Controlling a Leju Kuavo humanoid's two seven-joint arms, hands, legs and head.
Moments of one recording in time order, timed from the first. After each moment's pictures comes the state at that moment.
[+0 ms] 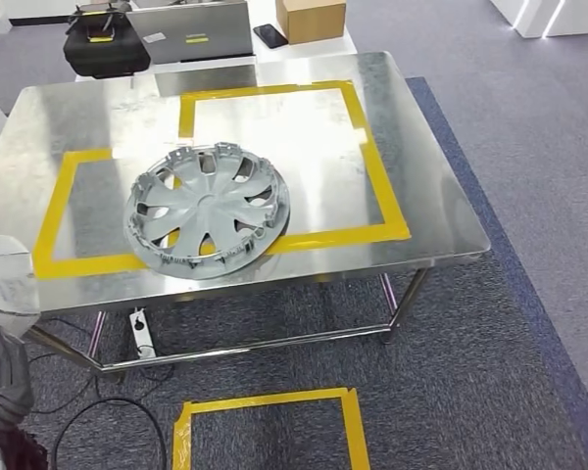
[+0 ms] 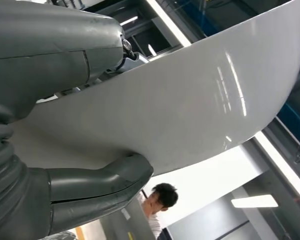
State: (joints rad) left arm 0.27 0.01 -0.20 -1.93 -0.45 0.64 -0.61; right arm -0.03 0.18 -1.25 -0.27 1.24 -0.06 -0.15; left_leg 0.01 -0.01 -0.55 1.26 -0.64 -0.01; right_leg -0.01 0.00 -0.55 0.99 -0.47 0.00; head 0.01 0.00
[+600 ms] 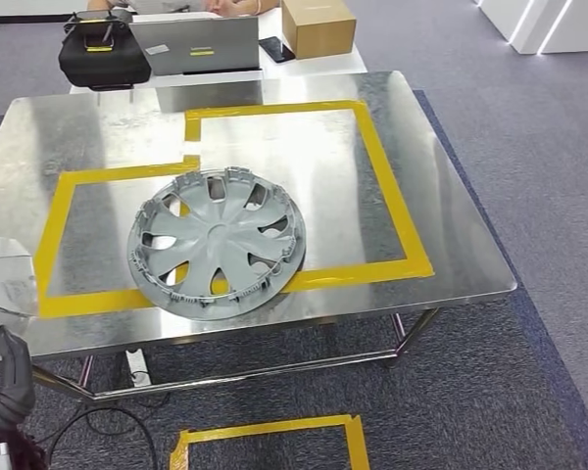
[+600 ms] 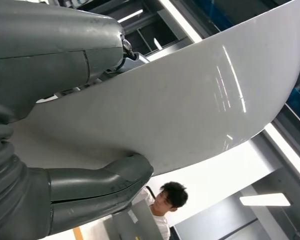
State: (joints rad) left arm 0.27 0.02 -0.21 -1.92 -0.47 0.64 -0.58; right arm -0.03 0.18 -1.25 -0.26 1.24 -0.06 -0.14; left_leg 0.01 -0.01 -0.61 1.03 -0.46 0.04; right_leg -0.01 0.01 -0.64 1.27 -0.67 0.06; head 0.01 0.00
